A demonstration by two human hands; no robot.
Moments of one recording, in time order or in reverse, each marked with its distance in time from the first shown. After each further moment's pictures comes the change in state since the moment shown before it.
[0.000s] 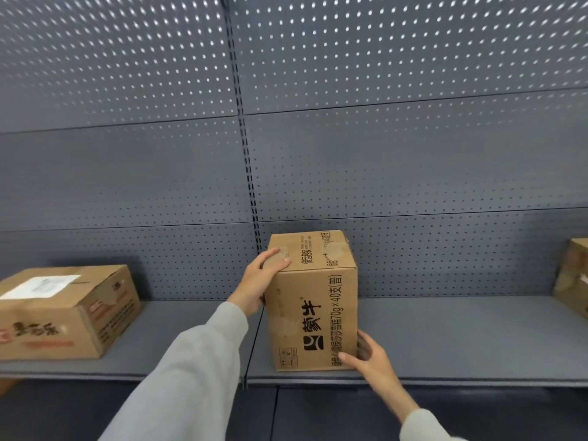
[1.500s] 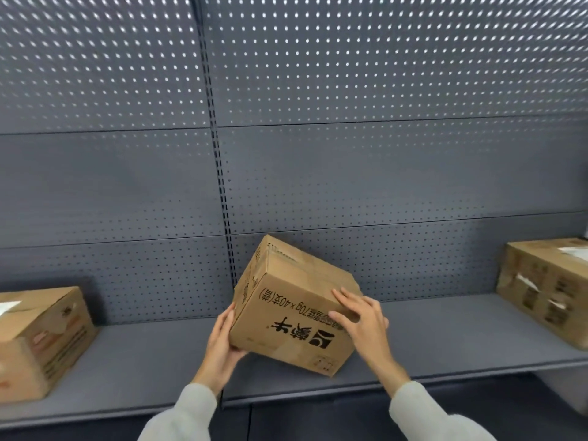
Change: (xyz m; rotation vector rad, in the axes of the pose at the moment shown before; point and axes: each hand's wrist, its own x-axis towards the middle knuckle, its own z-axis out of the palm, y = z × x) left_hand -0.001 -0.121 -0.026 -0.501 -0.046 0.013; right_hand -0.012 -0.097 -0.021 -0.574 0.444 -0.407
